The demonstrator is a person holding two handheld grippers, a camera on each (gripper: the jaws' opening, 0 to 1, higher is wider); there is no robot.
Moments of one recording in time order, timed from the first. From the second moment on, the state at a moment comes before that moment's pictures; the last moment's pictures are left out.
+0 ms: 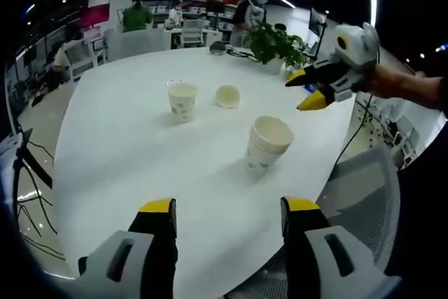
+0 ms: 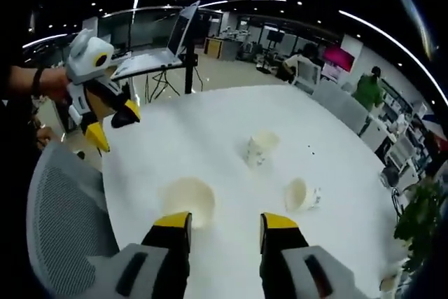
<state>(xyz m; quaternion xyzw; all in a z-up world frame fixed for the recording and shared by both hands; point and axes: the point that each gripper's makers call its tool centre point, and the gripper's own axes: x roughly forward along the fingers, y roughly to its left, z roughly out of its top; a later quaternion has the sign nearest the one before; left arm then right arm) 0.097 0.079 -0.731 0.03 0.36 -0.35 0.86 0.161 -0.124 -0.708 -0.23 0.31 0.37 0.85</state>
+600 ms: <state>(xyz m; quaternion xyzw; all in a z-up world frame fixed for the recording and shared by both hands) 0.099 0.085 -0.737 0.03 0.37 -0.34 0.86 0.239 -0.172 -0.737 -0.13 0.33 0.16 0.92</state>
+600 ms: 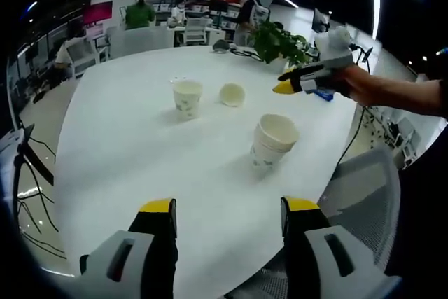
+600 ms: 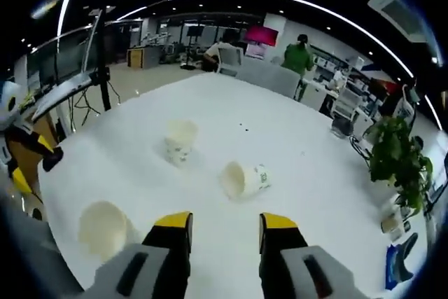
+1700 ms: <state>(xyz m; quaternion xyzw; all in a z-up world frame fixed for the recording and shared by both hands) 0.107 0.095 -0.738 0.04 0.38 -0.34 0.86 0.324 -0.170 -0.806 -0.09 0.34 0.06 0.94</state>
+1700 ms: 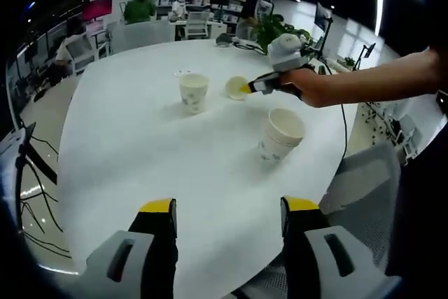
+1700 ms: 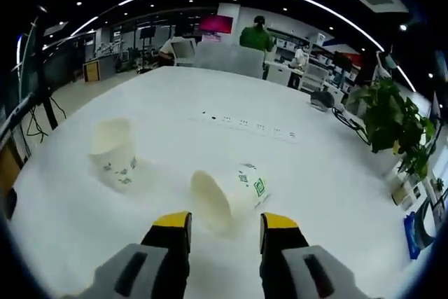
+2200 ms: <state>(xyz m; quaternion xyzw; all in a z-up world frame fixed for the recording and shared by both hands) 0.103 0.100 -0.741 0.03 0.39 -0.33 0.86 0.333 -0.174 -0.807 -0.09 0.32 0.03 0.94</state>
